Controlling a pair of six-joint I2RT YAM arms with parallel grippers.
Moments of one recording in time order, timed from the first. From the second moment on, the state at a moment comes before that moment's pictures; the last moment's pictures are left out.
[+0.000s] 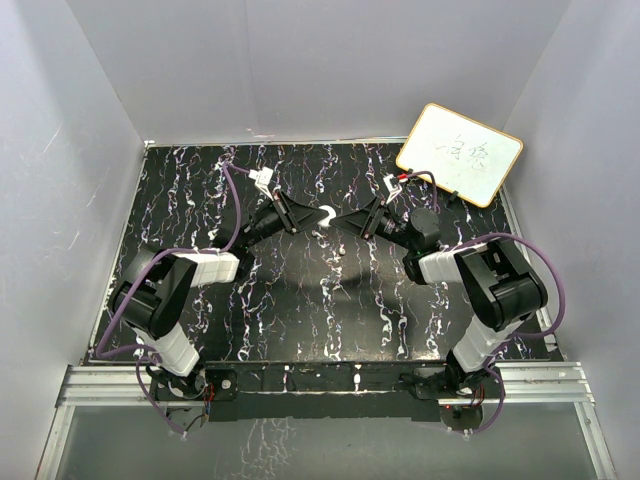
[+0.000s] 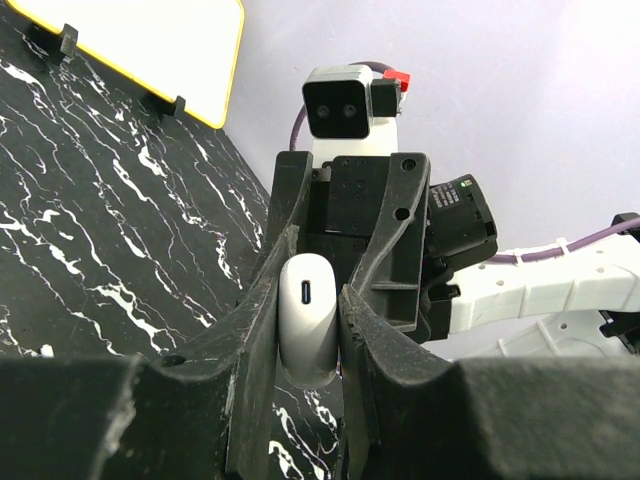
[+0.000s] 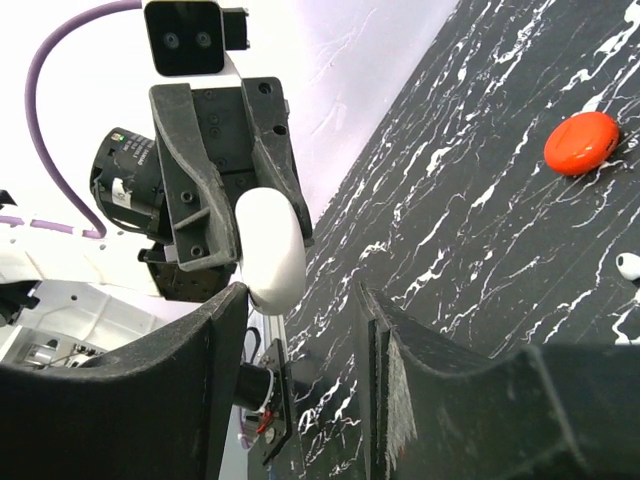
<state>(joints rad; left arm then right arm) -0.47 1.68 0.70 1.16 0.60 -1.04 0.35 1.69 0.62 1.26 -0.73 1.09</state>
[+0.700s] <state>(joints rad) -0.48 1.70 0.71 1.18 0.59 -1.07 0.34 1.71 0.62 1.35 -0.76 1.14</state>
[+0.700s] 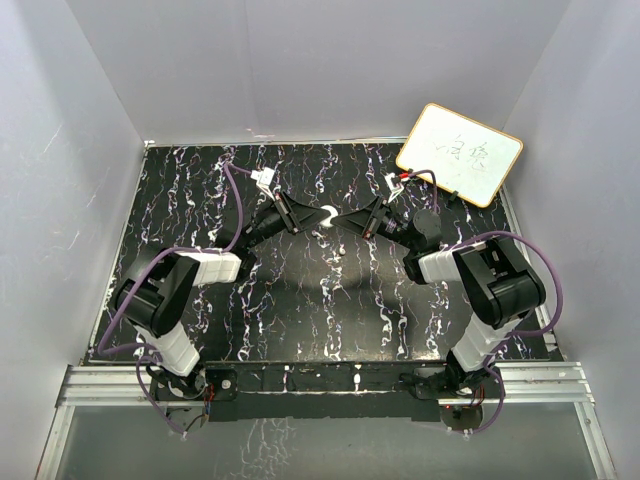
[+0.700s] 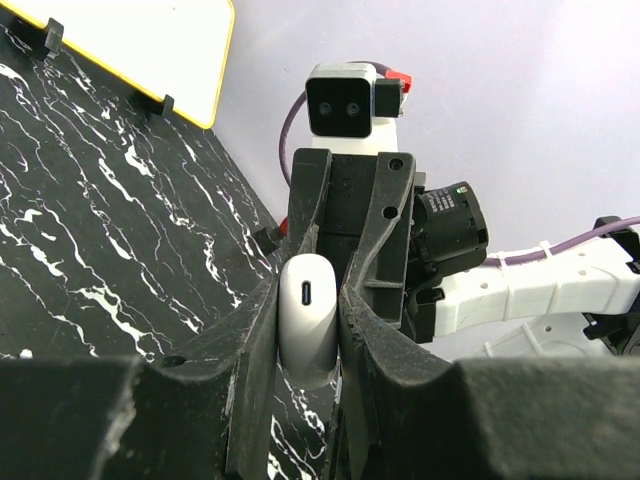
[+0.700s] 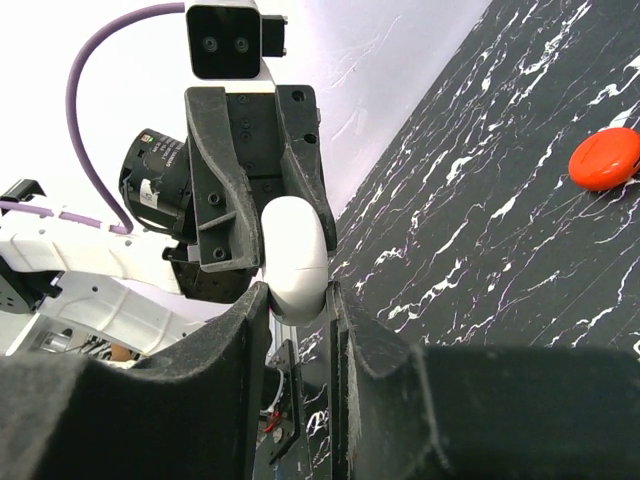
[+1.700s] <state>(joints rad) -0.46 1.89 0.73 1.41 0.61 -1.42 0.33 1.80 0.61 1.45 -0.76 1.07</state>
